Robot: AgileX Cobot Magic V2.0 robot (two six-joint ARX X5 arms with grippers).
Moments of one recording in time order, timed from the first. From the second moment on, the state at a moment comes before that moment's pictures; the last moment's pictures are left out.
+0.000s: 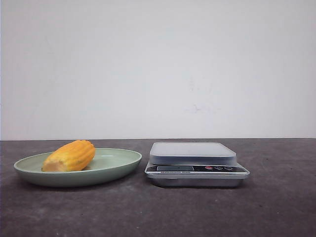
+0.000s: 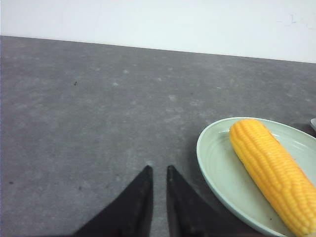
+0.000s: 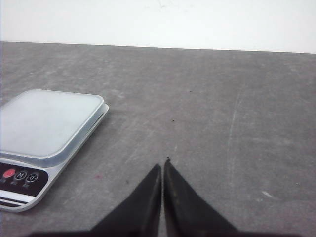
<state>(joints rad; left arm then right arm) -0.09 0.00 0.03 -0.18 -0.02 -0.10 0.12 0.01 0.02 -0.17 -0.08 0.05</state>
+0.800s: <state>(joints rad) -0.09 0.00 0.03 -0.17 0.37 -0.58 0.12 0.01 0.02 0.06 -0.20 0.44</state>
